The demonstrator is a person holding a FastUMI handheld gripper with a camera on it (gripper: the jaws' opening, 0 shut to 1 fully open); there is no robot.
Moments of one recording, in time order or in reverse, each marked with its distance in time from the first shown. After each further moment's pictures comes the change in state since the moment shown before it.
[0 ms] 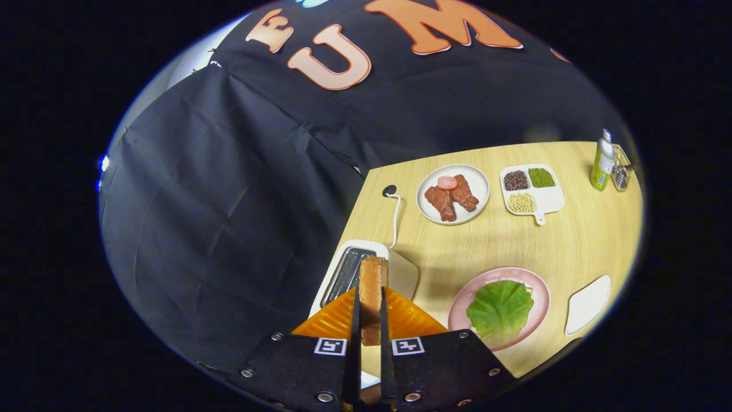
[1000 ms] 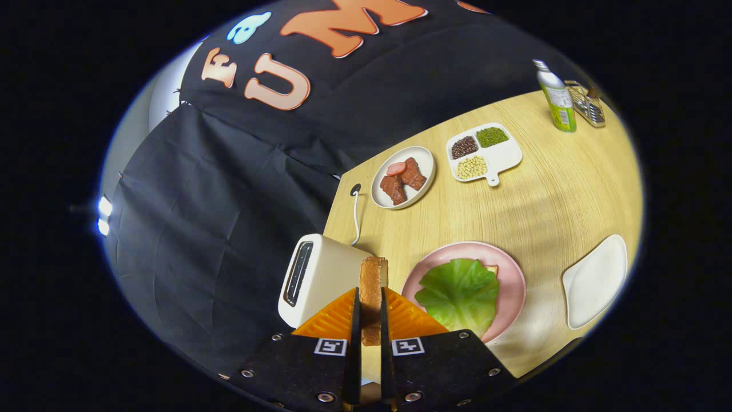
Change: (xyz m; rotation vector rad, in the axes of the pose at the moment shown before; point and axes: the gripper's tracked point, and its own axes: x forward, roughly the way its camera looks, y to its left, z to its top) arm -0.007 -0.119 -0.046 0.189 -0.035 0.074
